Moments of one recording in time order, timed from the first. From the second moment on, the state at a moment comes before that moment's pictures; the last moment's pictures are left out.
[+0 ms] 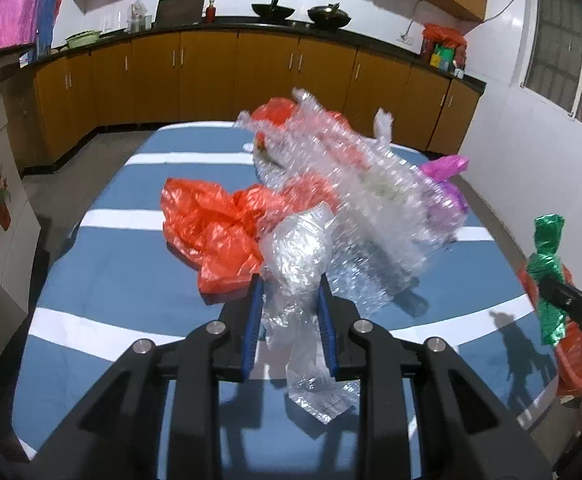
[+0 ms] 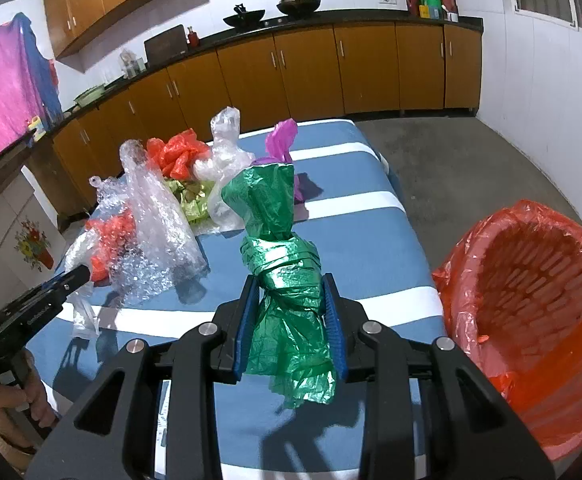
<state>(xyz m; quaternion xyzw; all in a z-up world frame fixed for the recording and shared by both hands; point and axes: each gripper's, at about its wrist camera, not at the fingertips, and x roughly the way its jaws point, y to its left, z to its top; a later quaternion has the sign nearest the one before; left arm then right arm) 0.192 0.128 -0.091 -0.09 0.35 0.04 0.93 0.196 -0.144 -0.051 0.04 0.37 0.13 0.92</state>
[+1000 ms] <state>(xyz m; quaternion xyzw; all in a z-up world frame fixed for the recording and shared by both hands) 0.213 -0.046 -0.019 -0.05 0.30 -0.15 0.94 0.149 -0.266 -0.018 0.10 0.32 0.00 0.94</state>
